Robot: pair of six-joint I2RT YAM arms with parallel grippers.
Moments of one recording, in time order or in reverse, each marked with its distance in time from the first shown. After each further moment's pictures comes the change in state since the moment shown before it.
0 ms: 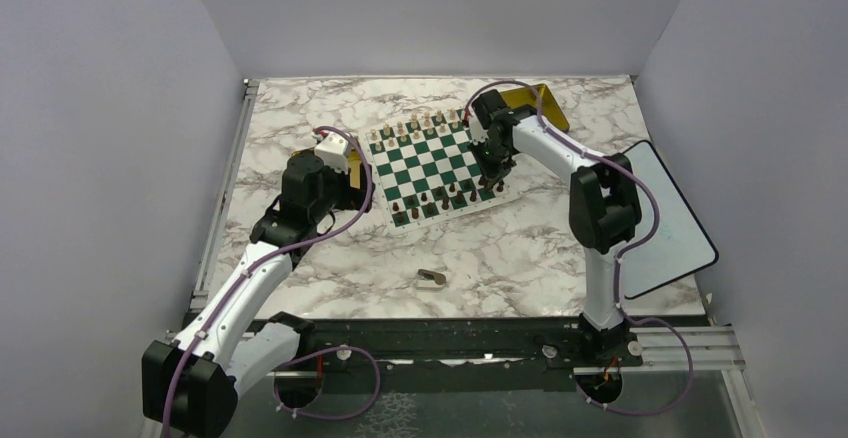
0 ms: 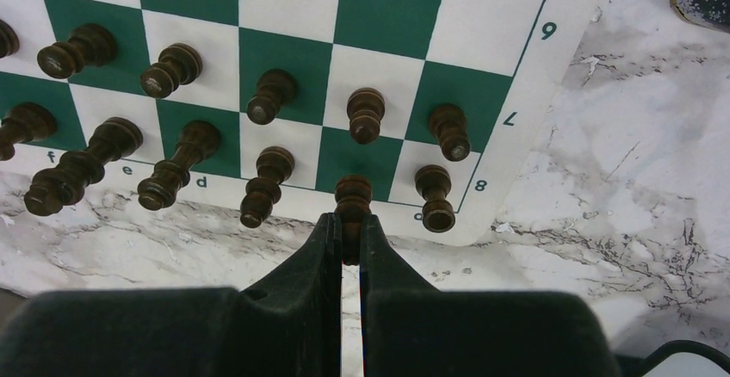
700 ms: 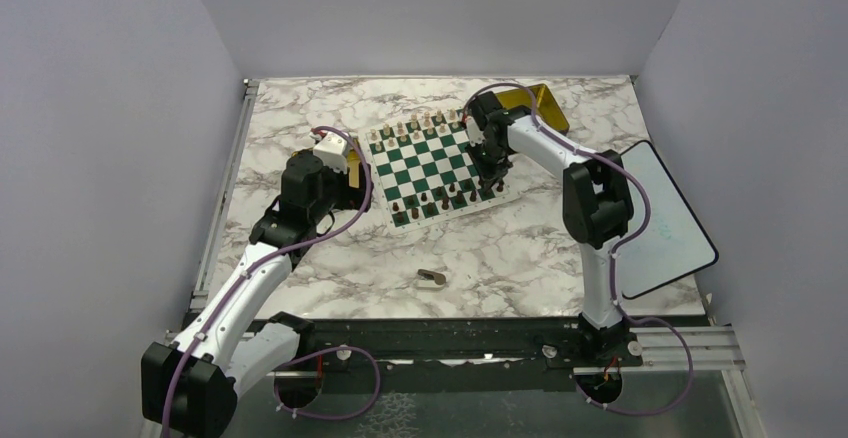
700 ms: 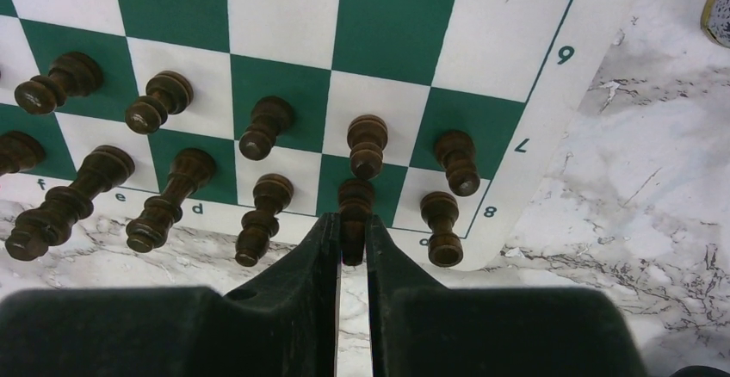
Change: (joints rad) left arm 0.000 -0.008 0.000 0.000 -0.017 0.000; right arm 0.000 0.060 0.033 -0.002 -0.001 0.013
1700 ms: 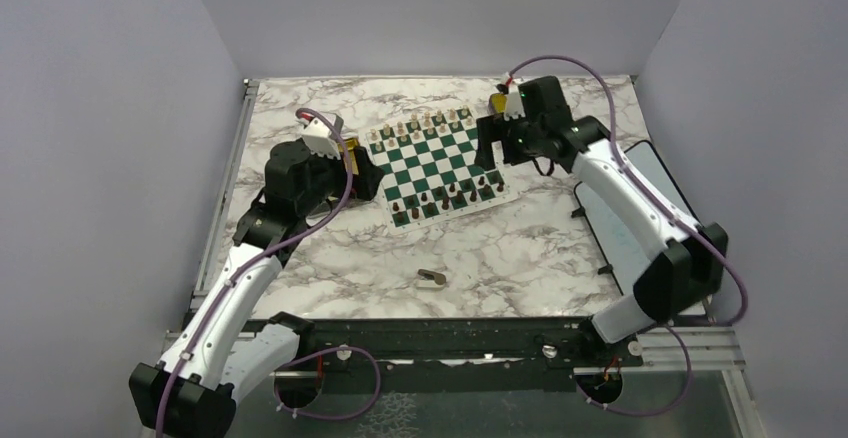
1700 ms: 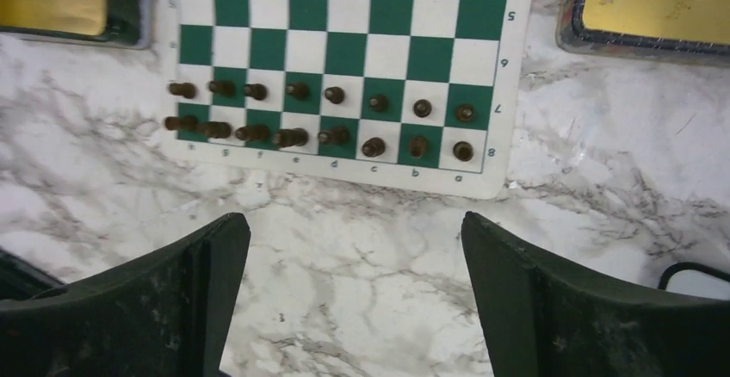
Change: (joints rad) left arm 0.000 -0.034 0.141 -0.101 0.126 -0.159; right arm 0.000 -0.498 -0.195 0.132 -0.044 0.155
